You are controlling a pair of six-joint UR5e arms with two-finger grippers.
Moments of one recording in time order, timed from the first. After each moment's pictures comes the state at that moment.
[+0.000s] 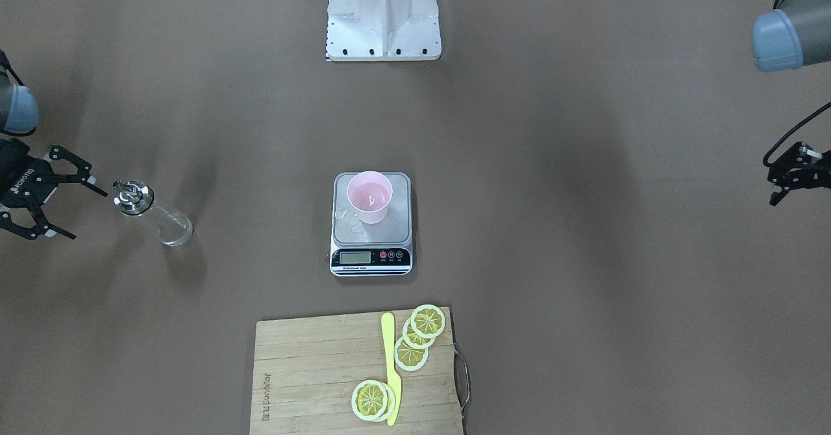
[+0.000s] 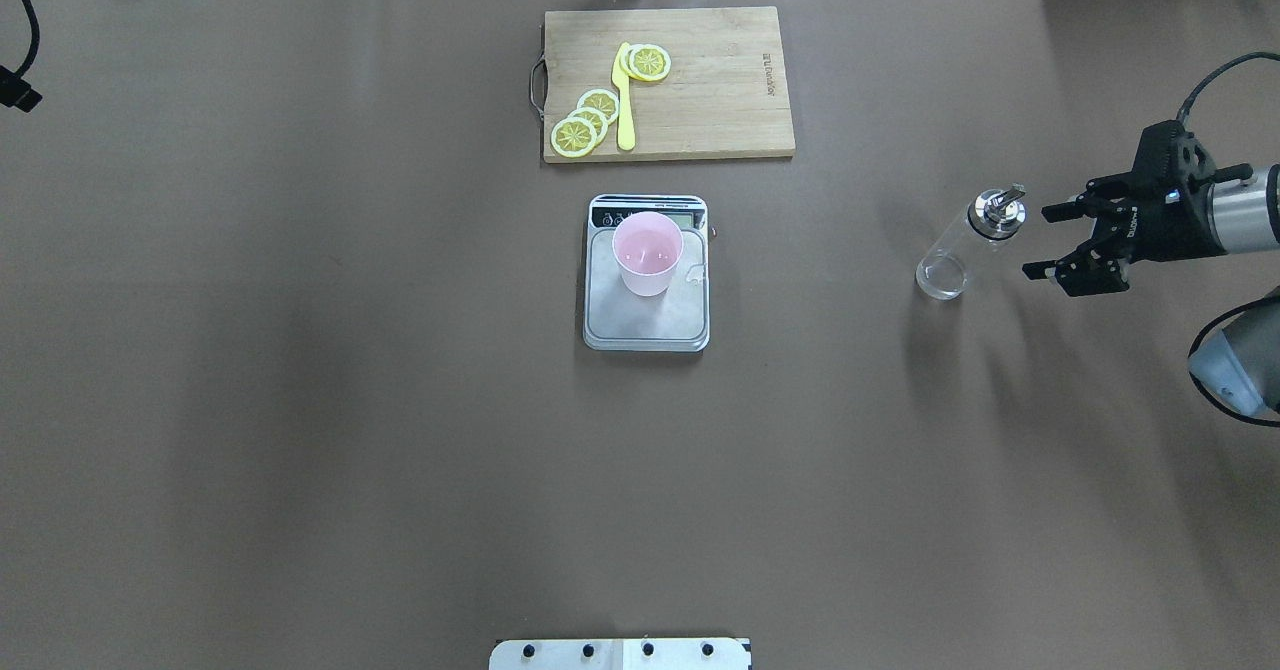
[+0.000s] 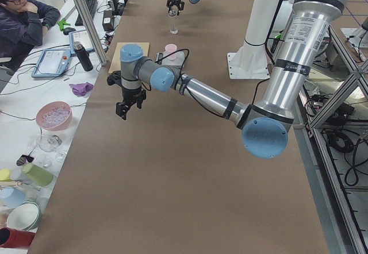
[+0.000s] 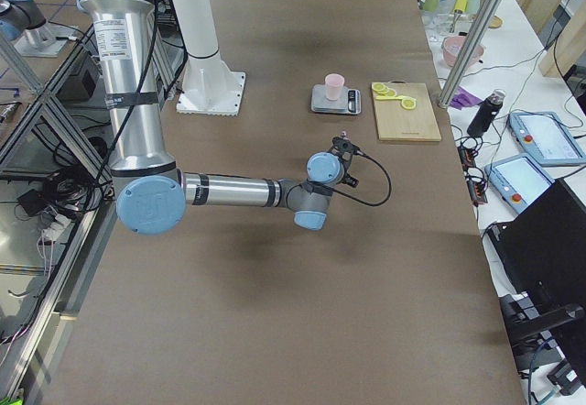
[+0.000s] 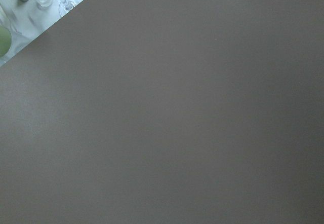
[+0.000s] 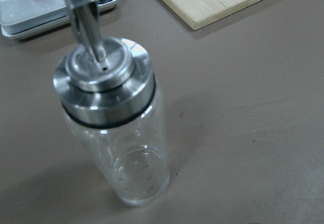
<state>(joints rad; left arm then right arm) -1.29 -1.87 -1.71 -1.57 -2.14 0.10 1.01 -1.46 1.33 -0.16 2.30 0.19</state>
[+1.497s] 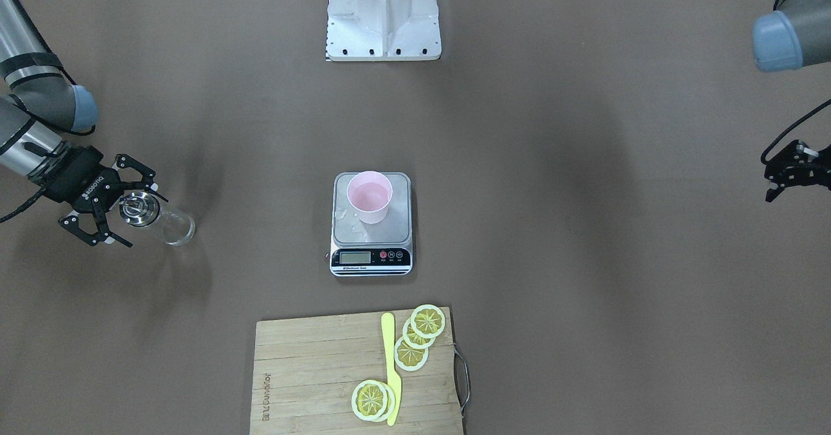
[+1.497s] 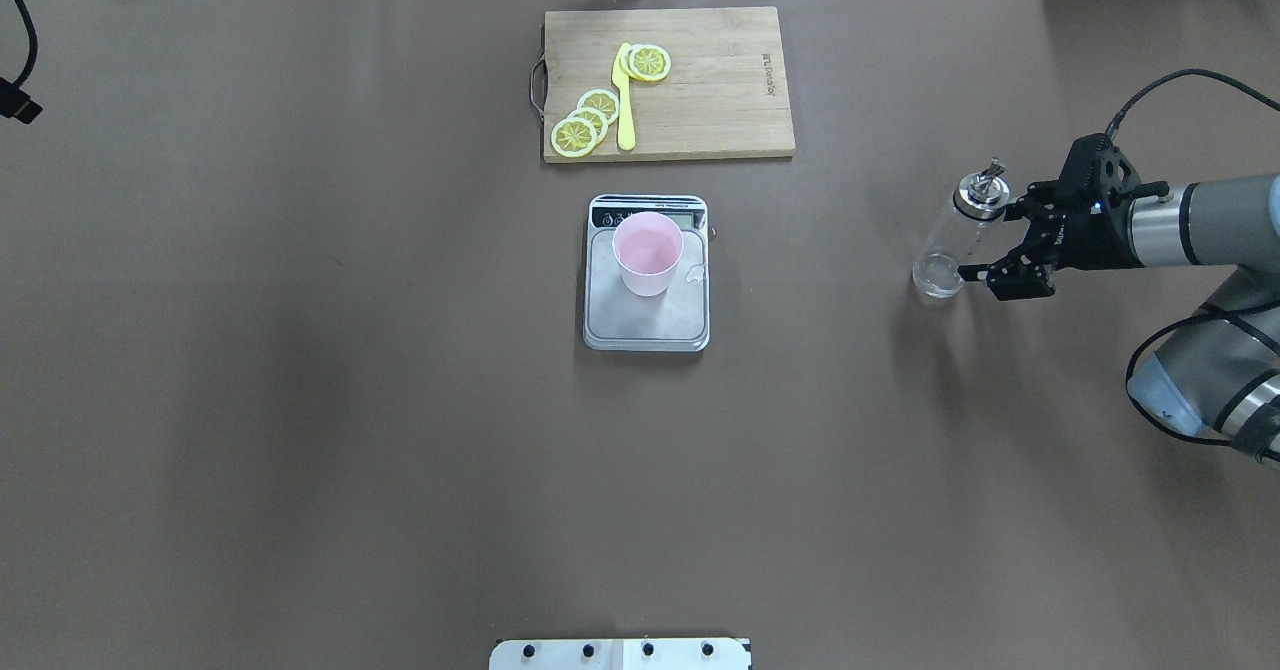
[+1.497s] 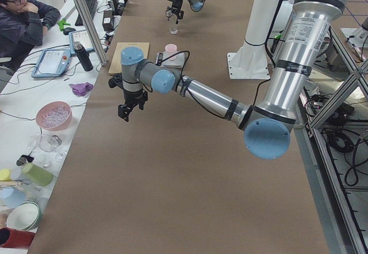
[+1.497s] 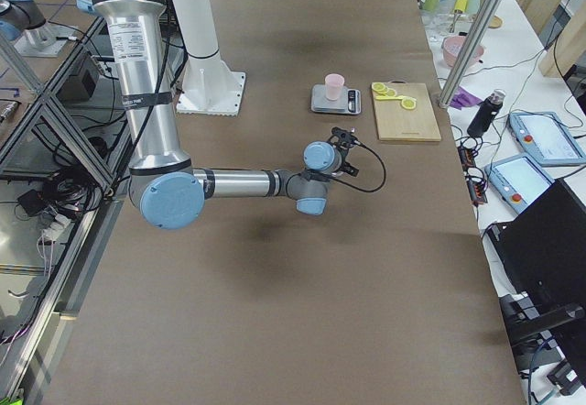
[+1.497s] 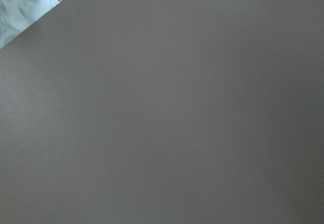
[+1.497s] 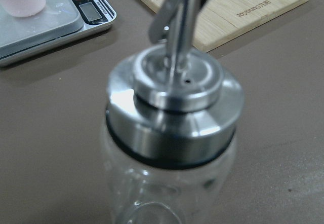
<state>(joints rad) -1.29 -1.85 -1.71 -1.58 -2.16 0.10 0.91 -1.41 1.32 -0.12 2.15 0.27</state>
